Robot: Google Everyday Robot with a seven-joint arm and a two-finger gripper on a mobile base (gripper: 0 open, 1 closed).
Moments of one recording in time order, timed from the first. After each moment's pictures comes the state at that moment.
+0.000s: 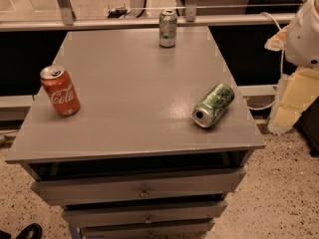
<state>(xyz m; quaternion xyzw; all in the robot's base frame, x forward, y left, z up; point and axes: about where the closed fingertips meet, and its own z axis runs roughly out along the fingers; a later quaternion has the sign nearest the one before) 0.438 -0.217 0.977 -0.60 0.78 -0.03 0.16</state>
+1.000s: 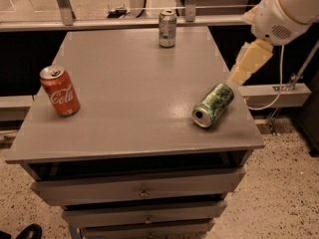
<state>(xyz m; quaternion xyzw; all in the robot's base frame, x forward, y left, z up) 0.568 -0.195 0.972 -0.57 0.77 -0.02 0.29</state>
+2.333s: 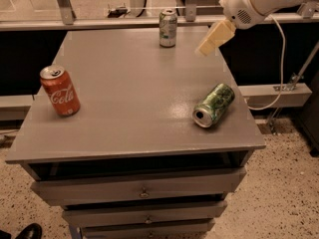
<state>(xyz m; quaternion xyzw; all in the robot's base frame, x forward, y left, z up) 0.682 -0.157 0.977 -0.51 0.76 0.05 0.40</state>
